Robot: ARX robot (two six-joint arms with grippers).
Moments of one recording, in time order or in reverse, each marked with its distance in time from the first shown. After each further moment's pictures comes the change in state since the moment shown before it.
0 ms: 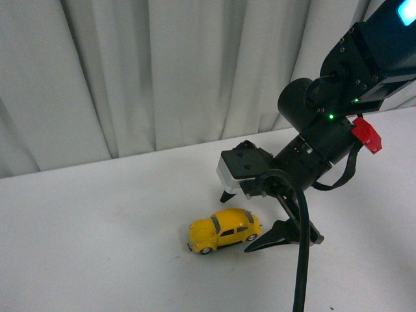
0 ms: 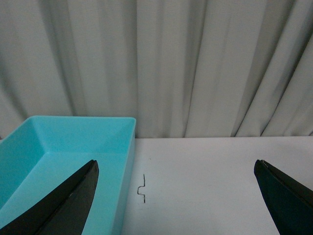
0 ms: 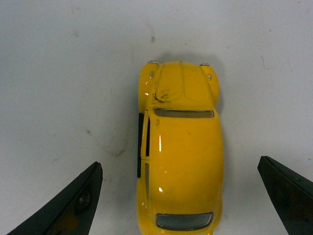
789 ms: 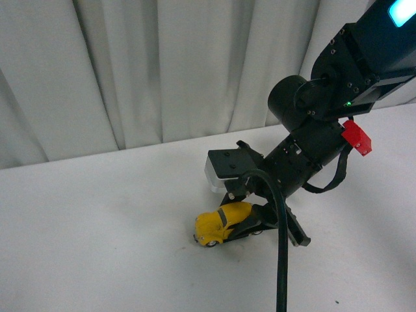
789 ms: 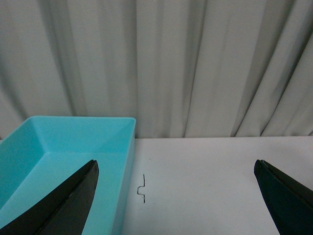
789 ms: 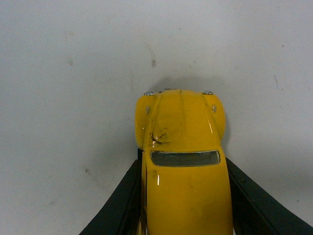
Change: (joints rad) left arm 0.000 0.000 0.000 0.000 0.000 0.000; right arm 0.056 0.019 -0.007 0.061 0.013 0.109
